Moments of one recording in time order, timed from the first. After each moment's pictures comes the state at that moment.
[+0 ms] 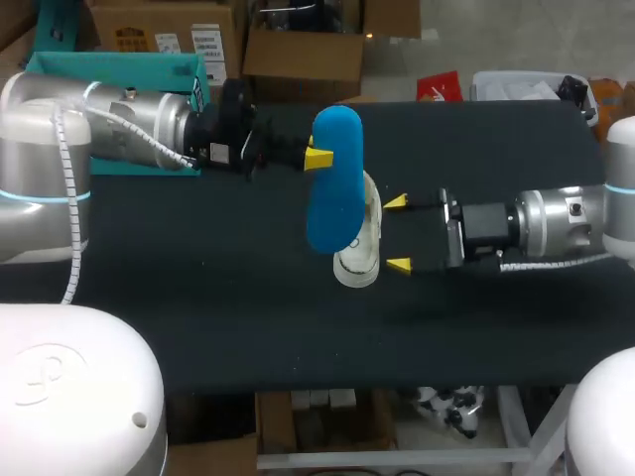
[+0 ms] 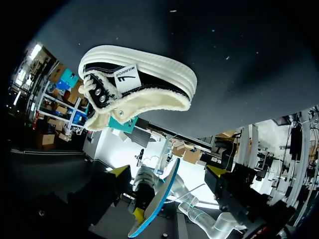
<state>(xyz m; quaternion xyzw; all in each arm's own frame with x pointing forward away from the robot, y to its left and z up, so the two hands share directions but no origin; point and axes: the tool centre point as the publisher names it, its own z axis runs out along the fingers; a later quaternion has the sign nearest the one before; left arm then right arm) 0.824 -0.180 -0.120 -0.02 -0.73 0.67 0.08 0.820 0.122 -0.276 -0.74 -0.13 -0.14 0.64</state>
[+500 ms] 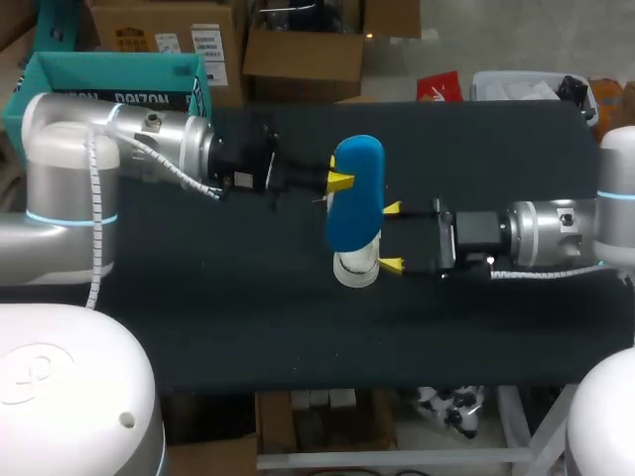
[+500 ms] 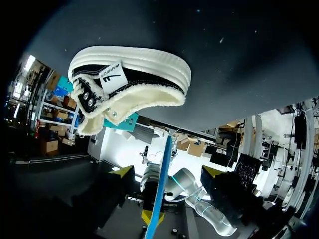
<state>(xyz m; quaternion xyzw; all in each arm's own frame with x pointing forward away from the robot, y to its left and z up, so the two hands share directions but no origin) 0.819 -0.209 -0.152 -0.08 -0.74 0.66 0.00 0.818 0.135 -0.276 -0.73 -0.09 -0.13 0.67</state>
